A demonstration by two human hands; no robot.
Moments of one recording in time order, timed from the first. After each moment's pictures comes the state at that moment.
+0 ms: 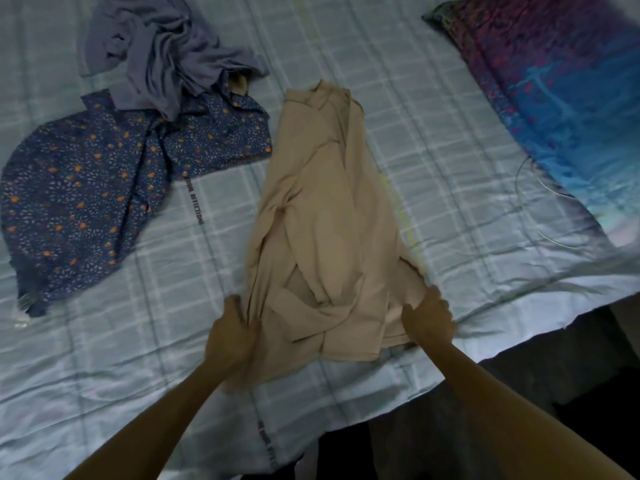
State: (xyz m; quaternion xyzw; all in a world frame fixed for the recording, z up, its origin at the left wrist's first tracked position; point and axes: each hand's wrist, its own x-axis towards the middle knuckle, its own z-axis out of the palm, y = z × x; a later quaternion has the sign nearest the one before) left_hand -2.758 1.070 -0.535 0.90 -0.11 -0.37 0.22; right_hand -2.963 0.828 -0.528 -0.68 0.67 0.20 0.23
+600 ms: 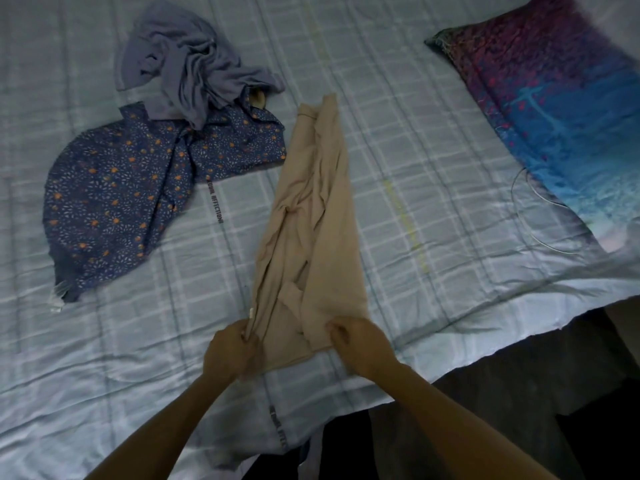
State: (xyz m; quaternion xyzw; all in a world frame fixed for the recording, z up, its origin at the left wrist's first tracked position) left_hand -2.767 1.120 -0.528 0.89 -0.19 -0.36 0.19; right_hand -2.929 0.933 -0.497 -0.84 0.33 0.15 0.40
